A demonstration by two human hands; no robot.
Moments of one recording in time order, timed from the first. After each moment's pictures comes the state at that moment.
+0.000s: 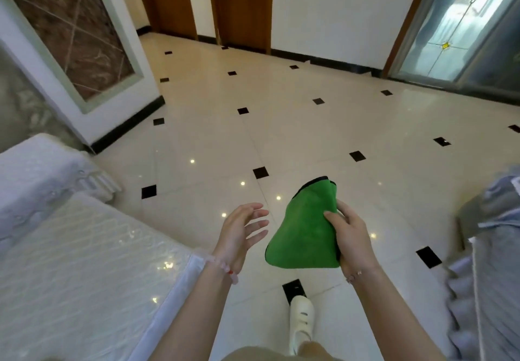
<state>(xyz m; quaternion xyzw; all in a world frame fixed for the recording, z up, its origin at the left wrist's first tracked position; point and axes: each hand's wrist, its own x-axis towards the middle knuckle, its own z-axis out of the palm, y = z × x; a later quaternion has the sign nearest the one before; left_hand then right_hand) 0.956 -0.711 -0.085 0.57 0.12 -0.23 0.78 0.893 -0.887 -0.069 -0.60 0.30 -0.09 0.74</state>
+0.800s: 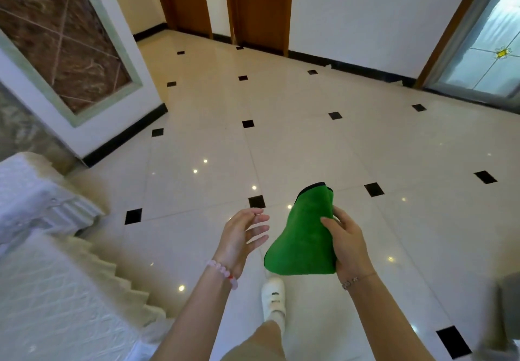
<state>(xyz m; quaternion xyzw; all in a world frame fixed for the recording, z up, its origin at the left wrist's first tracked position) 1.213 -0.912 -0.096 0.59 0.16 -0.21 0.76 1.170 -1.089 -0.086 -0.57 0.29 -0.02 0.77</state>
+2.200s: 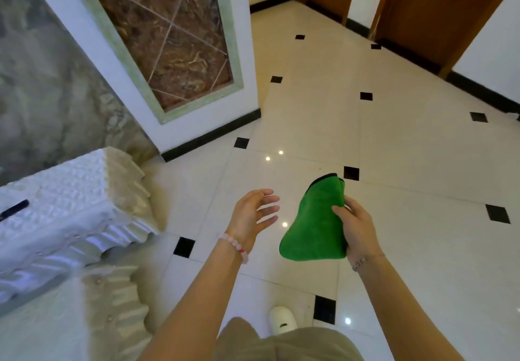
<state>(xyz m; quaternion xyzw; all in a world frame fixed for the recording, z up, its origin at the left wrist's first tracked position) 1.830 -0.706 -0.092 0.54 0.32 -0.05 0.78 1.869 -0.888 -0.103 -0.63 0.21 0.18 0.73</state>
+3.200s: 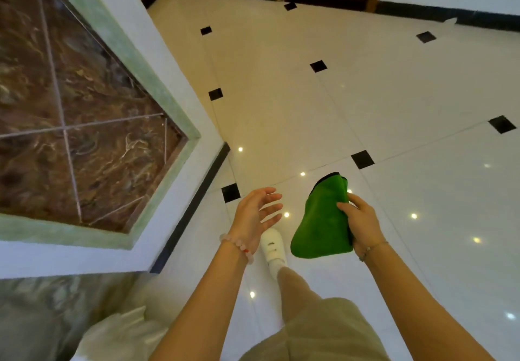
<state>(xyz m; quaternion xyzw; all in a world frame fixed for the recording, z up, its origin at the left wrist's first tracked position) 2.261 -0.424 -0.147 0.60 0.21 -0.30 0.71 2.205 -0.615 -0.201 -0.56 0.42 0.05 0.71</state>
